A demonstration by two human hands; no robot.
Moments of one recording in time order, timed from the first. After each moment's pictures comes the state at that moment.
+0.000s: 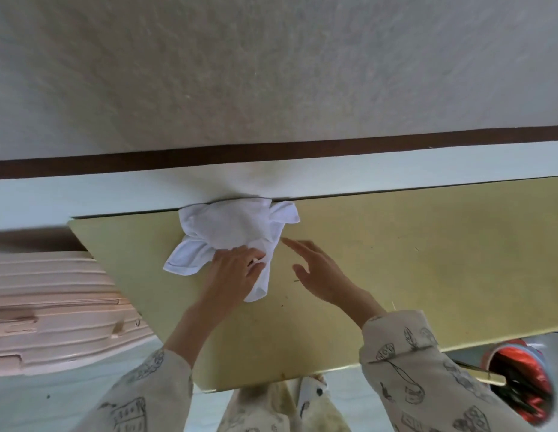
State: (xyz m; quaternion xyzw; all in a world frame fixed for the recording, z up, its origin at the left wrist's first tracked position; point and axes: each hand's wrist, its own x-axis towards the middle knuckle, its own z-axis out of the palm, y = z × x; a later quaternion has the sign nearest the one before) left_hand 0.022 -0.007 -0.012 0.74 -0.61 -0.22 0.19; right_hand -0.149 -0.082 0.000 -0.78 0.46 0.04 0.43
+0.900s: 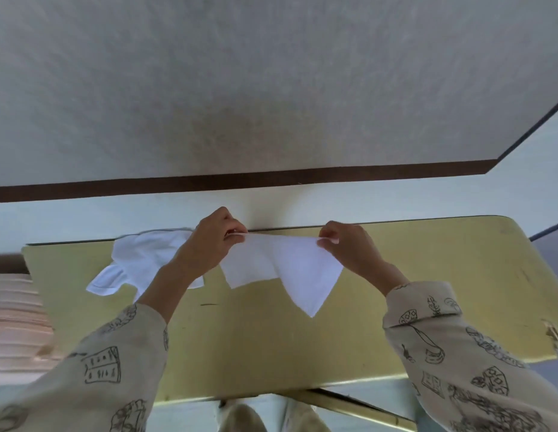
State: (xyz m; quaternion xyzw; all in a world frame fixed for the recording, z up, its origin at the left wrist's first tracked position) left_hand -0.164 -0.113 0.099 0.73 -0.62 -0.17 0.23; right_hand -0.403 -0.216 0.080 -0.81 0.50 -0.08 0.29
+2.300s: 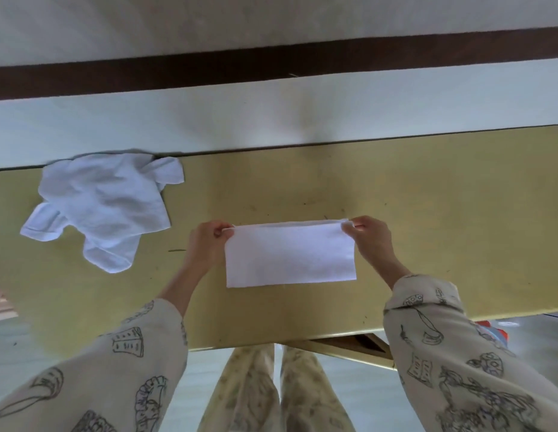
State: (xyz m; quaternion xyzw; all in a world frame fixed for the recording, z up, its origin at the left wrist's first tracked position) left_hand -0.195 -0.108 -0.106 0.85 -0.33 -0.37 0.19; right_hand -0.459 -0.222 -0.105 -0.58 0.69 -0.05 0.43
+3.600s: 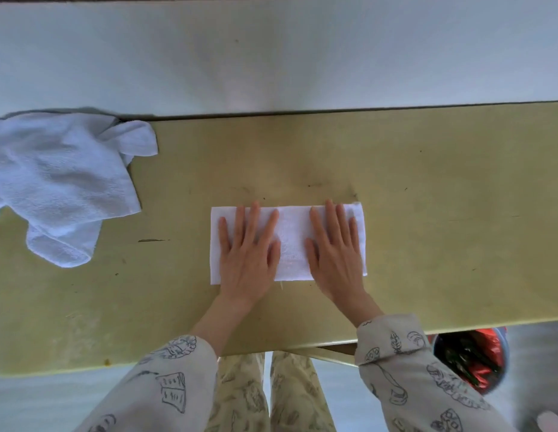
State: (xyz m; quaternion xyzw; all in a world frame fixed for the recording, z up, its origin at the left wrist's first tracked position) left_hand -0.276 -0.085 -0.183 0.77 -0.62 -0.14 0.04; right_hand -0.434 -0.152 -0.188 -0.86 0.49 -0.03 0.13
